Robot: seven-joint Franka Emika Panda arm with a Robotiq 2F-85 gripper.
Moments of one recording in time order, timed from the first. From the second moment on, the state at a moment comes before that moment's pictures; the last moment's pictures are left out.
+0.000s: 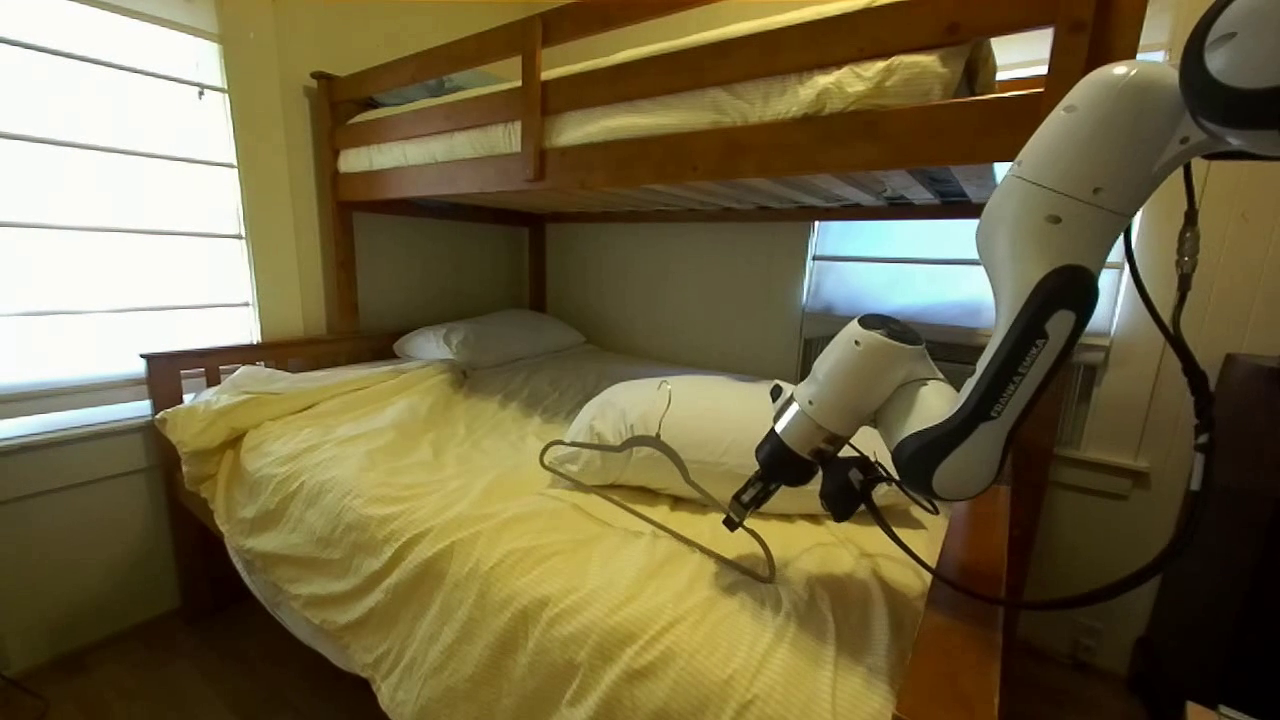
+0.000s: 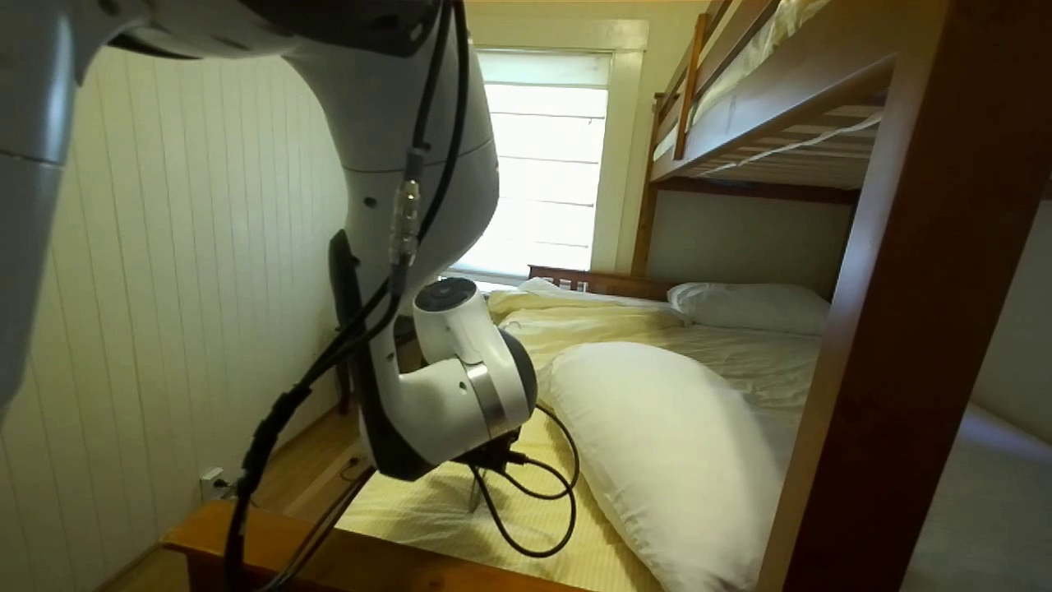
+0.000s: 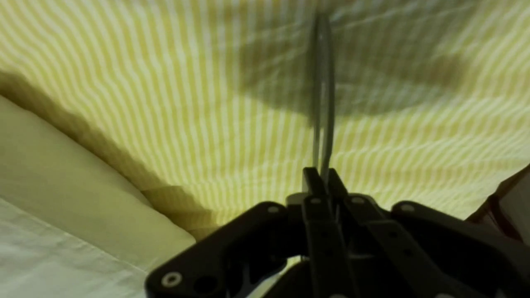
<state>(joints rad) -0.28 0.24 0.10 -2.44 -1.03 3.28 0.71</state>
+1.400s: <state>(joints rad) -0.67 0.24 0.61 -2.41 -0.47 2.97 0.18</state>
